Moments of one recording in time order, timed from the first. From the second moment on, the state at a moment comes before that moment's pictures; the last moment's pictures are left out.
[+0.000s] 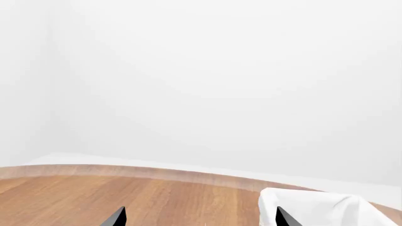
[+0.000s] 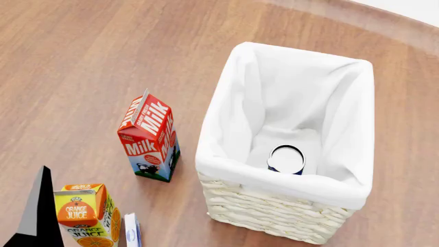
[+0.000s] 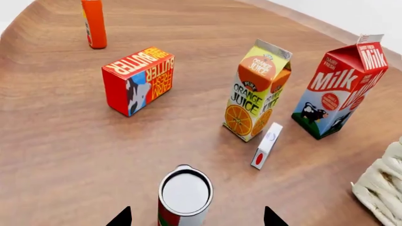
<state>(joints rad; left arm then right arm) -0.21 -0.82 0.59 0.92 -0.54 -0.11 -0.85 0.22 0.66 -1.40 -0.54 0.17 0.26 0.59</state>
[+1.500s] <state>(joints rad) -0.21 -0.84 0.58 0.93 -0.55 -0.10 -0.87 0.29 0.51 -1.36 -0.25 0.25 0.22 0.47</state>
